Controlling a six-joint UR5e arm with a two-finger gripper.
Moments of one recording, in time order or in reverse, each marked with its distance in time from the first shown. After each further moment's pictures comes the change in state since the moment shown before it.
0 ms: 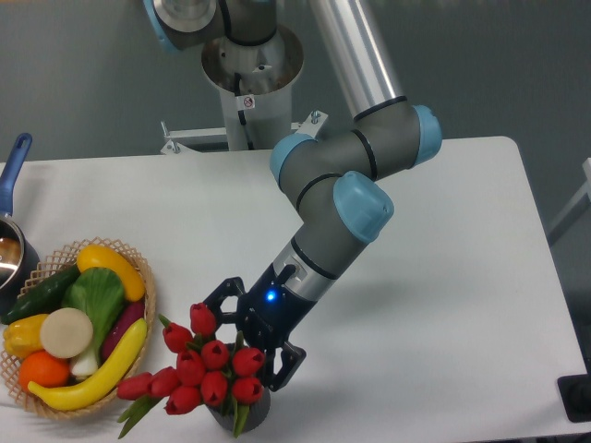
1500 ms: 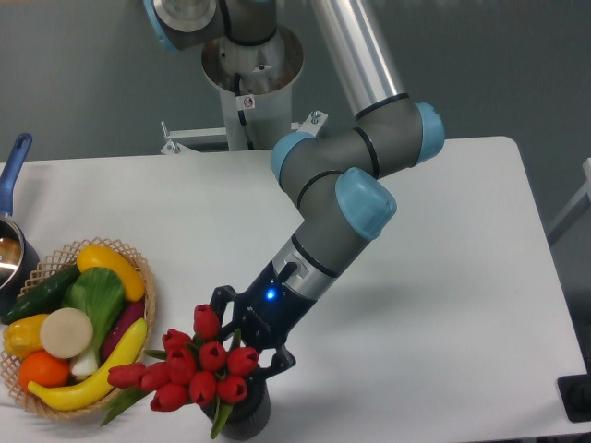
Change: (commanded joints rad) arm 0.014 0.021 0.014 0.000 -0.089 -0.051
